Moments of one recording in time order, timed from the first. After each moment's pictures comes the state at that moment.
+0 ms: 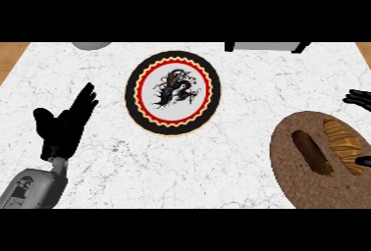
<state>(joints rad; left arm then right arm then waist) -0.21 0.39 -0.18 -1.40 0.27 0.19 0.13 -0.24 -0.78 0.00 -1.11 -0.34 0.59 -0.60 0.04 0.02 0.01</state>
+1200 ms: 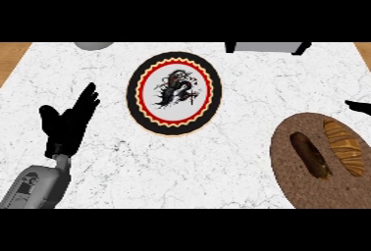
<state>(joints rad) -0.23 0.37 -0.16 -1.35 0.24 0.17 0.12 -0.43 -0.98 0.35 -0.77 0.27 0.32 -0.97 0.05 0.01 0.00</state>
